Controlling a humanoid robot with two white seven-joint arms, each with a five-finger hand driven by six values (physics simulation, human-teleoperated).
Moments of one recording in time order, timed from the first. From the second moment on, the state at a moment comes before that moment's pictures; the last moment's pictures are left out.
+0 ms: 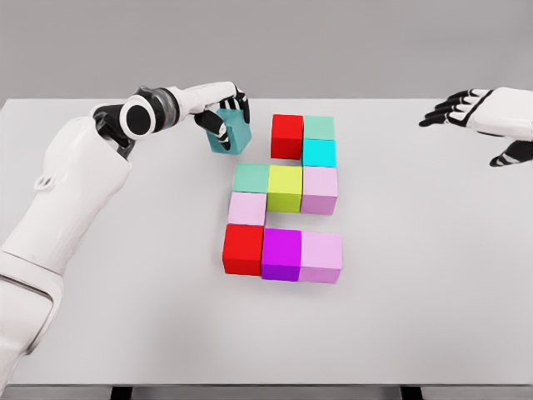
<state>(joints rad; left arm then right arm) -0.90 0.20 -0.56 -0.98 -0.50 0.00 -0.60 -0.69 -1.06 0.52 -1.50 0.23 -0.61 0.61</state>
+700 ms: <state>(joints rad) -0.87 0.14 -0.57 -0.98 -0.59 0.06 -0.36 -0.70 -0.96 0.48 -1.49 0.23 -0.61 0.61</state>
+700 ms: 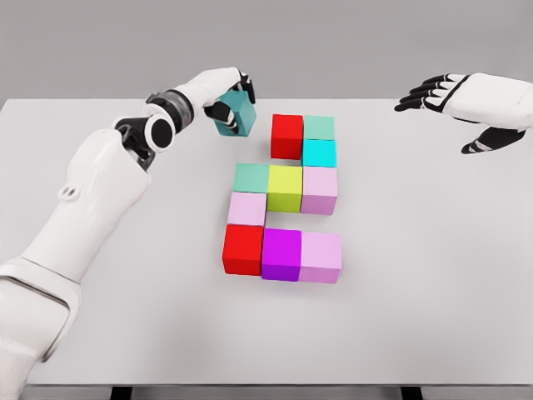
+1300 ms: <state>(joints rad) -0.86 0.20 -0.57 -1.04 -0.57 0.08 -0.37 -0.73 -0.97 0.48 -1.47 0.23 -0.61 0.61</state>
